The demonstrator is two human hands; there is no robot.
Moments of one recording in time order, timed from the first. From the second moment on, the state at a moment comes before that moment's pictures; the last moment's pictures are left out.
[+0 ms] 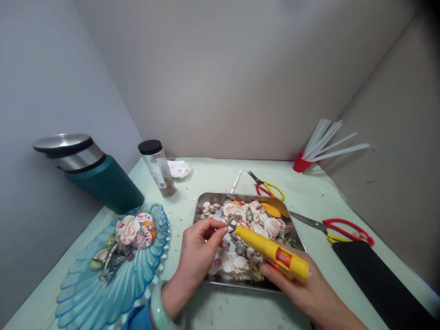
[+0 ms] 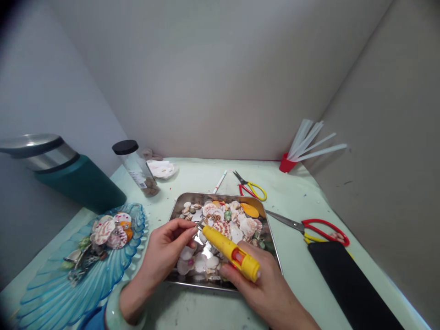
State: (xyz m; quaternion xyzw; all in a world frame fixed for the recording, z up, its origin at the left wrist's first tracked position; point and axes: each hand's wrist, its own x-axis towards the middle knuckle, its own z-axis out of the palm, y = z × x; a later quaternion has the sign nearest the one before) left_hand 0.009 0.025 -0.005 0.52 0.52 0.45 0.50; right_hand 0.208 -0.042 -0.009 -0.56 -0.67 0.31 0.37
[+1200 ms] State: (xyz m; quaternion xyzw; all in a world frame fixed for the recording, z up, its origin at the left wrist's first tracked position) left_hand 0.008 0.027 -0.007 0.54 0.52 0.44 0.49; right_hand 0.212 -0.043 -0.011 -0.58 -0.65 0.35 0.34
